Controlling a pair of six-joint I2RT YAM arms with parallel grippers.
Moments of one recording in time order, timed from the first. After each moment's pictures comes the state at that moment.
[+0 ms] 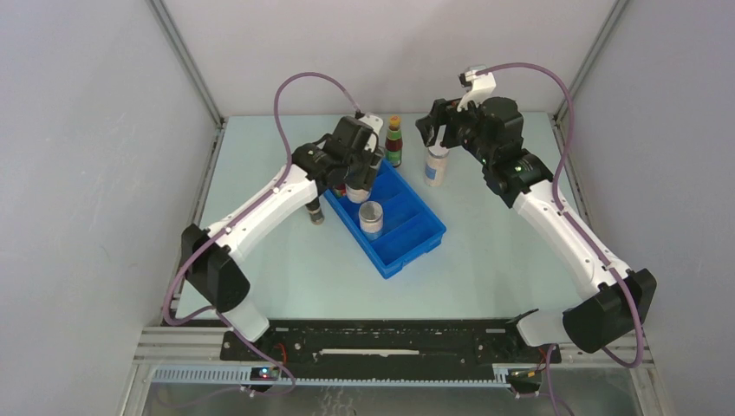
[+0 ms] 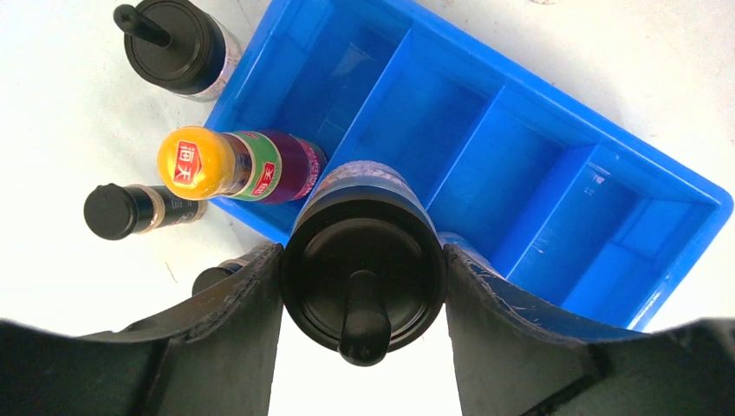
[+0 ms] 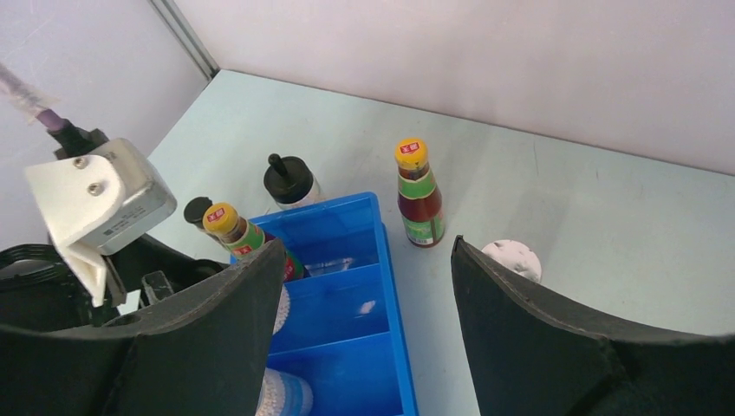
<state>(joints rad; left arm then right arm) -0.69 1.64 1.61 -0.77 -0.26 -0.13 0.43 1.37 1.40 -0.17 -0.04 0.20</state>
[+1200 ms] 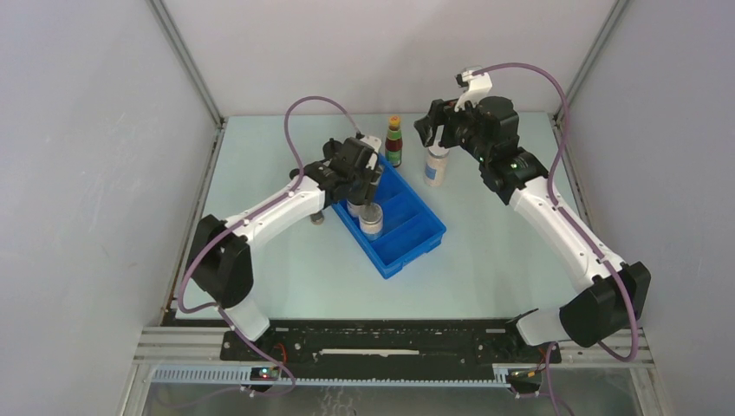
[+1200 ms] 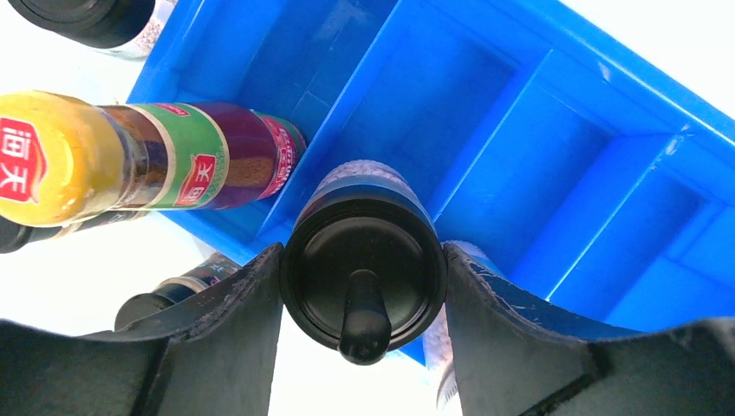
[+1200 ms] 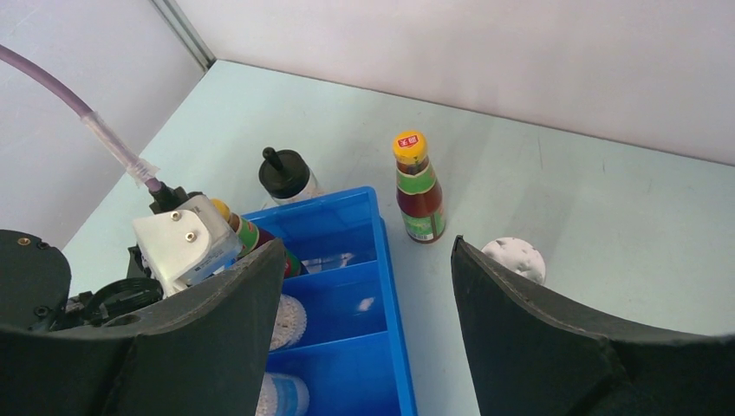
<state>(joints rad) -0.66 1.67 1.38 -0.56 -0.23 -0.16 0.42 1.40 1.39 -0.15 -0.07 0.20</state>
